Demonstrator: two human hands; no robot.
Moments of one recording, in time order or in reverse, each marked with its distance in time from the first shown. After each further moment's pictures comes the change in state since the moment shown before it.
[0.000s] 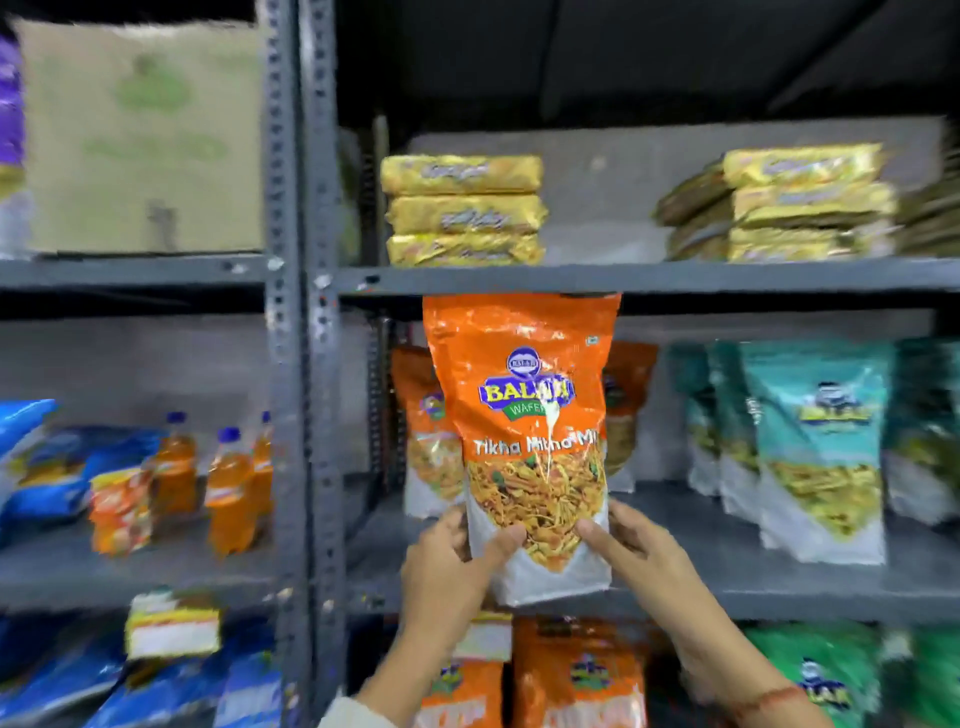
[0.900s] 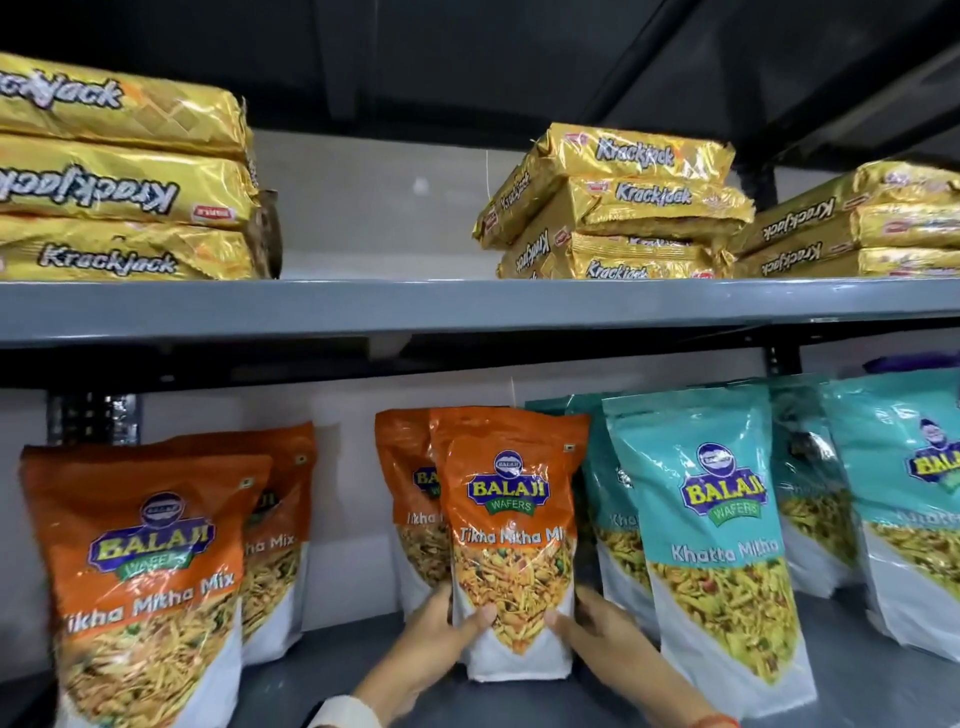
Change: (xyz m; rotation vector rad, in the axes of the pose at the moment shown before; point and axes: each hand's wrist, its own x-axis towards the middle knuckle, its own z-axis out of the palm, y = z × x) left_hand 0.225 -0.096 0.255 0.030 -0.626 -0.215; right_hand 0.177 0.170 -0.203 -0.577 0.175 0.212
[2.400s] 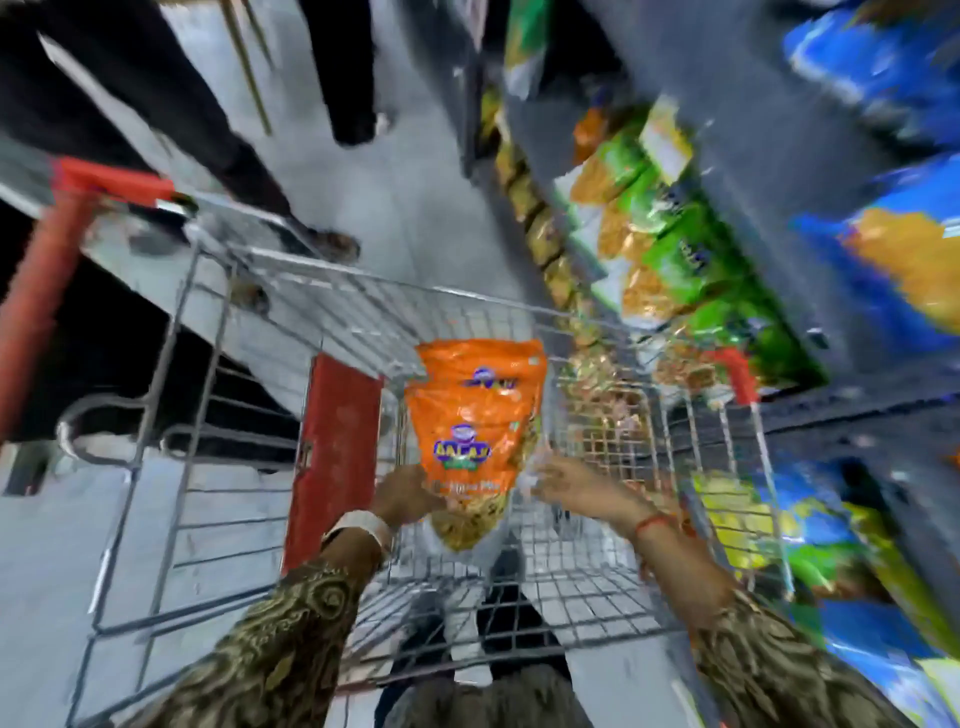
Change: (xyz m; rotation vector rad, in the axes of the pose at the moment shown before) left_hand -0.818 -0.384 0.066 -0.415 0.799 -1.479; right_hand -0.545 -0.076 0.564 -0.457 -1.954 -0.192
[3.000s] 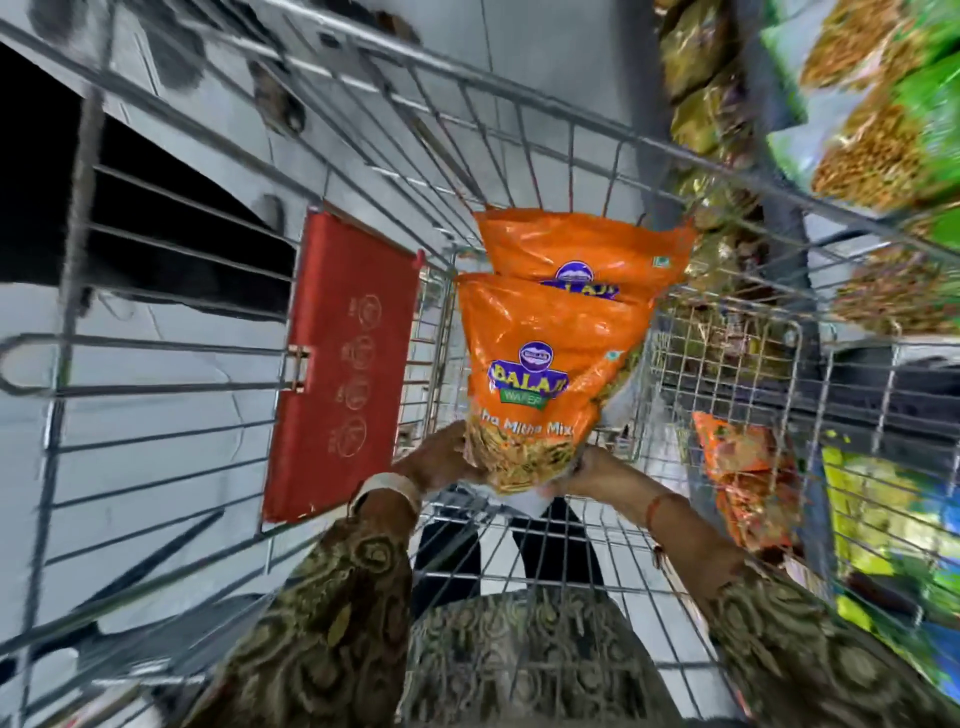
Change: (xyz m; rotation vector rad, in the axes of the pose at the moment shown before) left_hand 0.097 -0.120 0.086 -0.487 -0.175 -0.184; right_hand 0.131 0.088 0.088 0.270 -0.376 0.131
